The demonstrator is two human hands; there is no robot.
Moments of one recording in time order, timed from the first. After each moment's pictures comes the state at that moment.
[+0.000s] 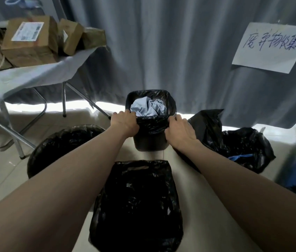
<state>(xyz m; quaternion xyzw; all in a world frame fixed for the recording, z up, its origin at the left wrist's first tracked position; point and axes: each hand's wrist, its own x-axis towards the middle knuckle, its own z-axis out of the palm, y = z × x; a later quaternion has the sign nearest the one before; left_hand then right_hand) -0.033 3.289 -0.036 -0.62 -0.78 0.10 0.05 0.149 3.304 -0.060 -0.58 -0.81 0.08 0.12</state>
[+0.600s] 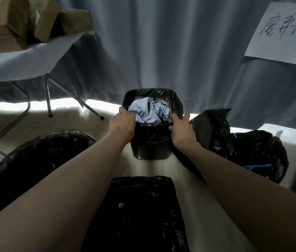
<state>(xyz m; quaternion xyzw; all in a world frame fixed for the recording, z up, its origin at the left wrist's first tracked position) -0.040 3.347 -0.084 -0.61 -0.79 0.03 0.04 0.139 3.386 -0.126 -0.61 -0.76 0.12 0.20</state>
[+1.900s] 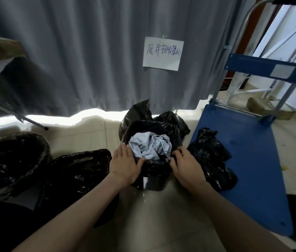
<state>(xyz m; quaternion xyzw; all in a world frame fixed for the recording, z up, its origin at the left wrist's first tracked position) 0.188 3.127 -0.097 -0.74 -0.67 0.03 -0.06 0.405 3.102 -0.111 -0.67 -0.72 0.02 0.18</state>
